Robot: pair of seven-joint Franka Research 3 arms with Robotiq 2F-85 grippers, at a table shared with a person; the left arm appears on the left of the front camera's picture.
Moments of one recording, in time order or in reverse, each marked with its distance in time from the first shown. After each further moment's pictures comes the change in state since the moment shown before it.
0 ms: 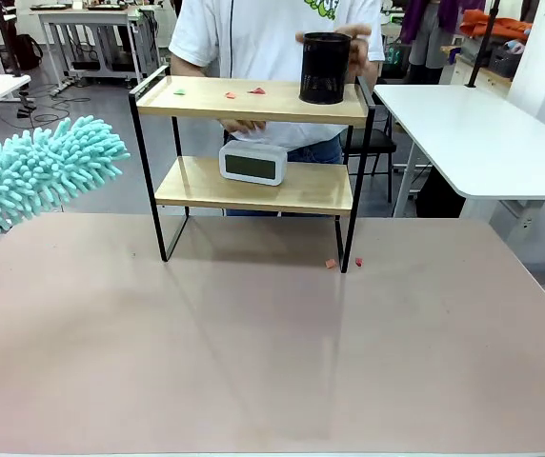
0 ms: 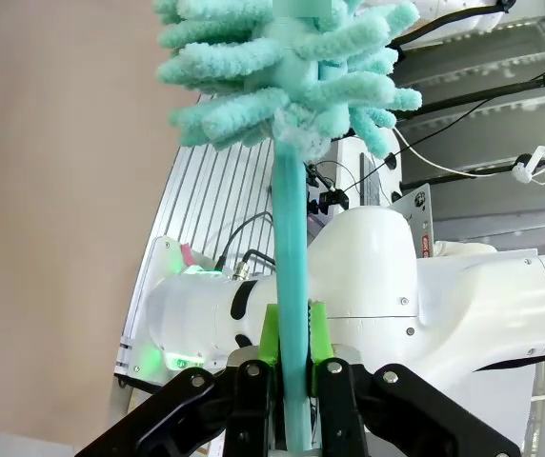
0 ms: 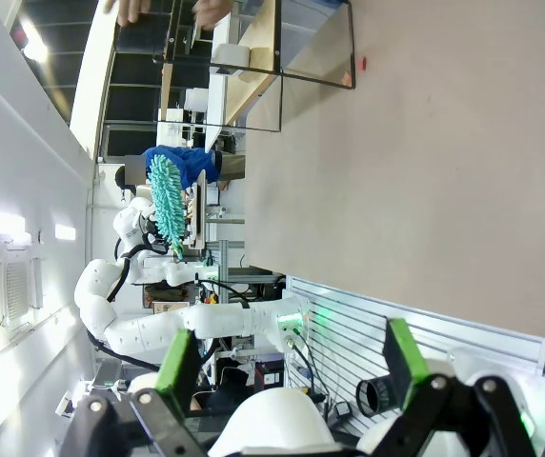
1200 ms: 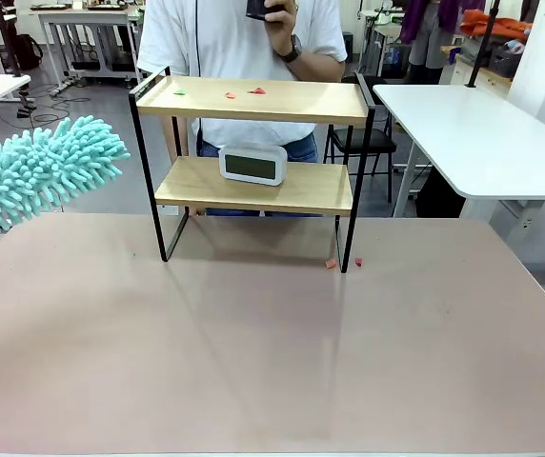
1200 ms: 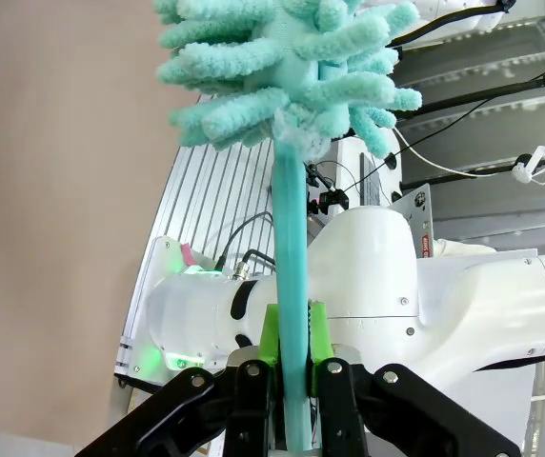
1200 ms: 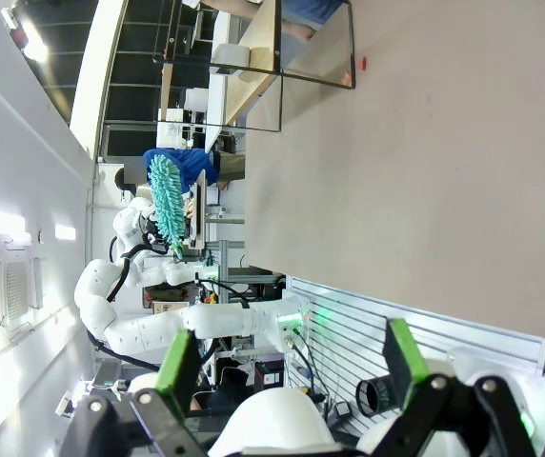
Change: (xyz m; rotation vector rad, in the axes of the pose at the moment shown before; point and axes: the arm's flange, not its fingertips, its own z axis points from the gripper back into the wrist) left arm 0.000 0.000 0.000 0.000 0.000 0.000; right arm 0.000 0.000 0.000 0.000 0.000 0.000
